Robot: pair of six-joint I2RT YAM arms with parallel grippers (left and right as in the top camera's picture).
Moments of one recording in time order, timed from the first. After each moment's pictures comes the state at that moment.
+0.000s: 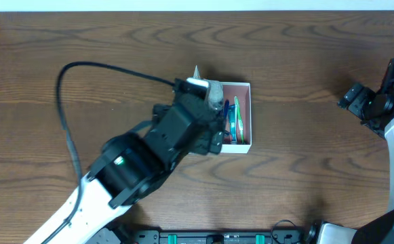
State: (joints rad) left arm -0.84 1.21 1.41 -1.02 -0.26 -0.47; right arm -0.32 1.45 1.21 -0.90 0.08 0.40
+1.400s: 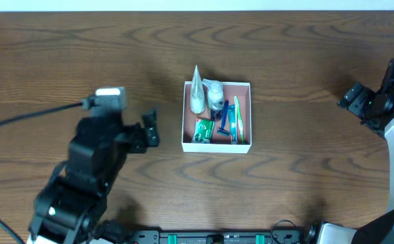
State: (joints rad) left arm -0.37 0.77 0.98 -0.70 -0.17 -0.33; right arm -0.32 1.45 1.21 -0.90 0.08 0.40
